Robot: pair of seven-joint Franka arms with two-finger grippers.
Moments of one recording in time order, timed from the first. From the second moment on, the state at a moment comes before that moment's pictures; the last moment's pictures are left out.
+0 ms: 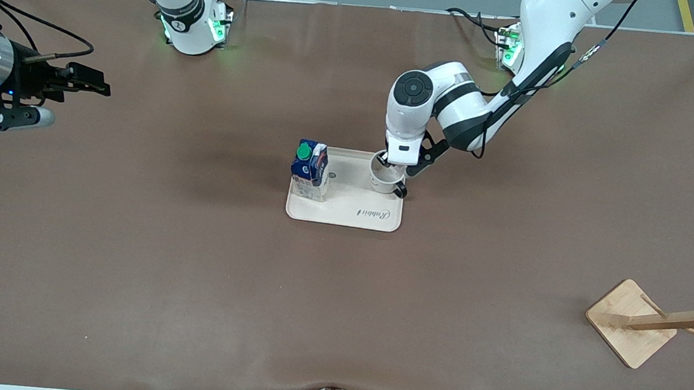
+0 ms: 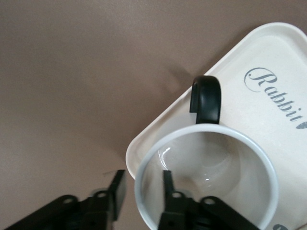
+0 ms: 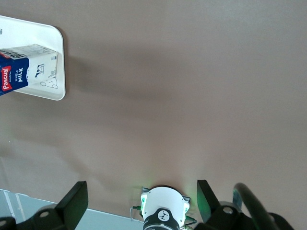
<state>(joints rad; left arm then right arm) -0.15 0.49 -0.68 -2.07 0.37 2.34 -1.82 -0.04 0.05 0.05 -1.61 0.12 1.33 -0.14</state>
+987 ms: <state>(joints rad) -0.06 0.33 -0.68 -1.83 0.40 2.00 -1.62 0.16 0.19 0.07 -1.57 0.20 1.52 0.23</state>
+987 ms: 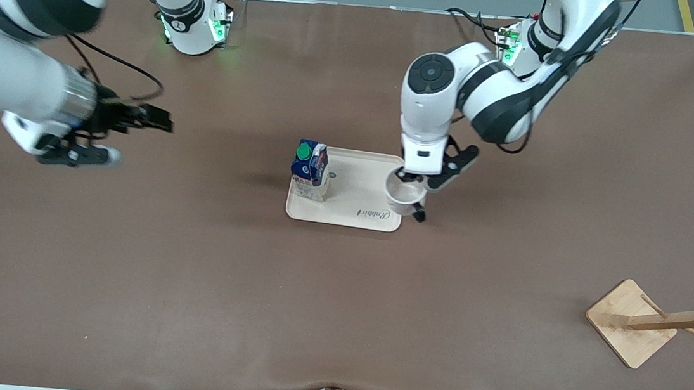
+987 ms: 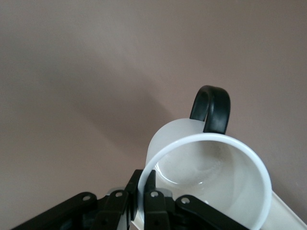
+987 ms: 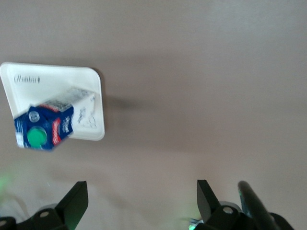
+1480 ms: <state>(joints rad) 0.11 0.27 -0.68 -1.69 0.40 1.74 -1.16 0.40 0.33 0.07 -1.61 0.21 1.77 0.57</state>
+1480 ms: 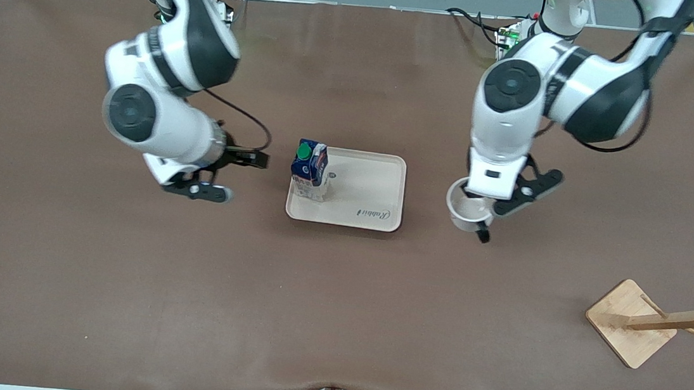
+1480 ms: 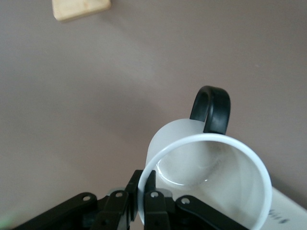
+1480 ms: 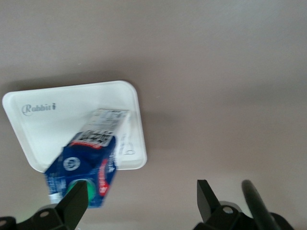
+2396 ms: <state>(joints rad) 0.48 0.24 -0.67 -1.51 0.33 1.53 -0.26 0.57 0.36 0.07 -1.69 0.21 1.94 0.75</state>
